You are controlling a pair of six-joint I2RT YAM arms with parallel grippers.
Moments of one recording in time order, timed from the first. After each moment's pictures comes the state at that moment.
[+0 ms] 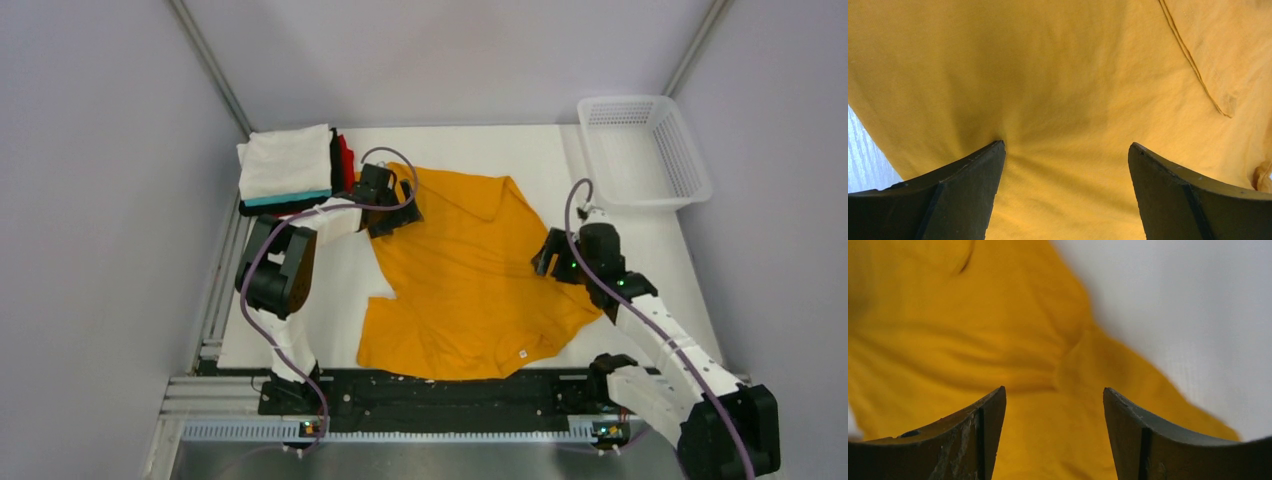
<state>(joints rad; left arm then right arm) -0.36 1.89 1.20 -0.19 0.08 -0.66 0.18 0.93 0.59 -0.35 0.06 0.44</state>
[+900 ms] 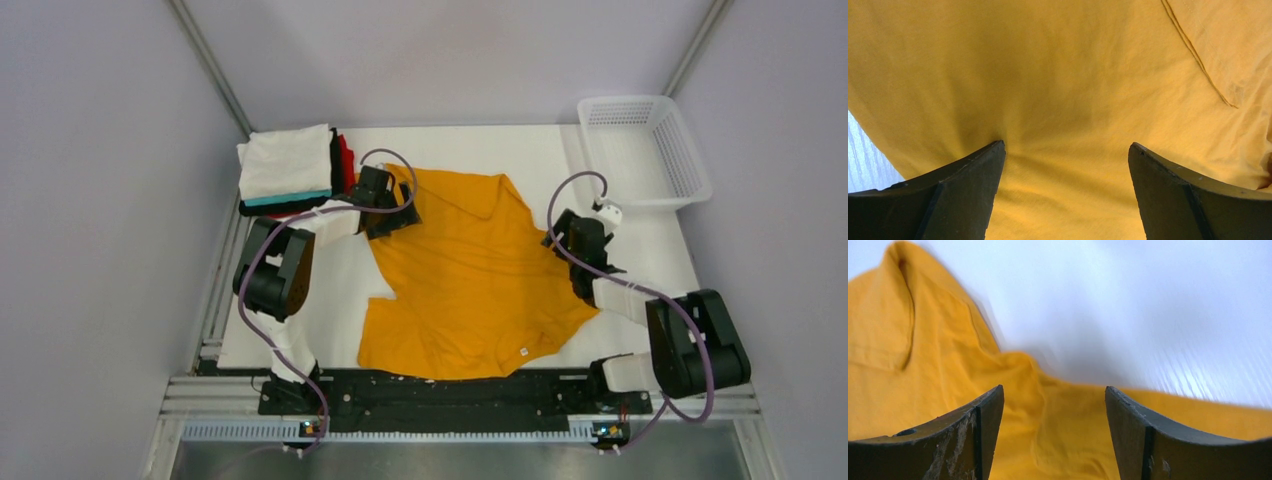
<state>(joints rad) -0.36 1.87 1.17 -0.19 0.07 -0.64 0.20 1.32 0.42 0.36 0.33 0.58</state>
